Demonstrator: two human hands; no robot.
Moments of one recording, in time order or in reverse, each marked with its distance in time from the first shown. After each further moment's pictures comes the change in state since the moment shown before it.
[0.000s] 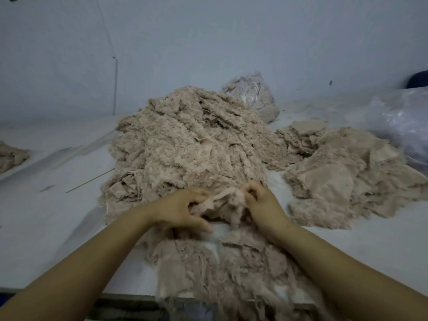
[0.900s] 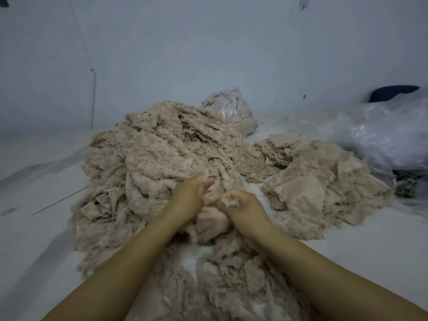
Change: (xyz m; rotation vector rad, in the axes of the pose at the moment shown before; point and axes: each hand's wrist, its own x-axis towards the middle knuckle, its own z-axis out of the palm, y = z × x) left_hand 0.070 0.047 0.016 -0.131 0.639 -0.070; right_hand 0.000 -0.023 -0.016 0.045 0.044 -0.029
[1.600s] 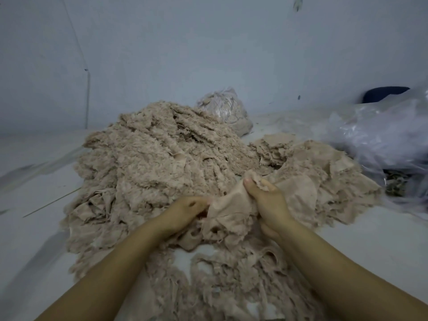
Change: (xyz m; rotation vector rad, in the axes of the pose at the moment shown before) left_hand -0.017 -0.013 0.001 -0.337 -0.451 -0.219; right_hand 0.011 0.009 -0.038 0.587 0.295 0.329
